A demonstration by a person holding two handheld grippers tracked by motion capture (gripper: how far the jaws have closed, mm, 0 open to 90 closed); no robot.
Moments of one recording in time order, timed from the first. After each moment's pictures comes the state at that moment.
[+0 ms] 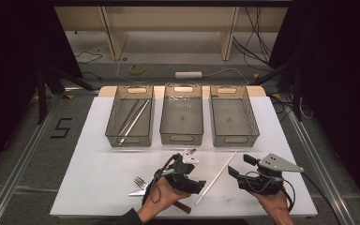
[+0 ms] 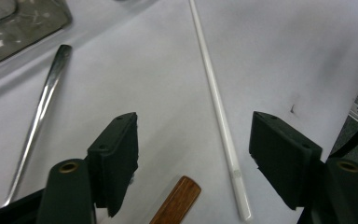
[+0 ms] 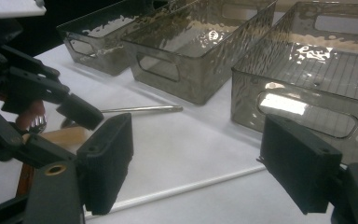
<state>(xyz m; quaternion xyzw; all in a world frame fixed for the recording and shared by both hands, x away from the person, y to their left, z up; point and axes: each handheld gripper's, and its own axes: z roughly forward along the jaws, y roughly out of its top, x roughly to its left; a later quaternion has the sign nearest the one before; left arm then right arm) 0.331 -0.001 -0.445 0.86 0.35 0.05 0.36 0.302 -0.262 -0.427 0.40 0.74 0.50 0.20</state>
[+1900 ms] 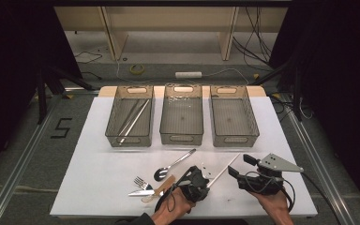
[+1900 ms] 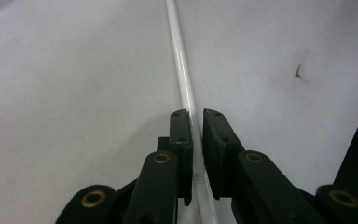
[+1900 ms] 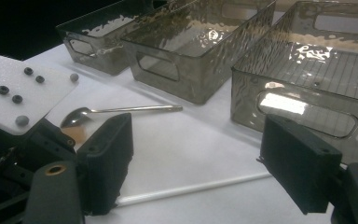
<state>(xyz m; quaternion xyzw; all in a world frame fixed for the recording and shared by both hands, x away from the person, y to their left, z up) 0.317 -0.037 -0.477 0.90 0.31 0.06 0.30 0.302 -0.262 -0.427 0.40 0.74 0.50 0.20</state>
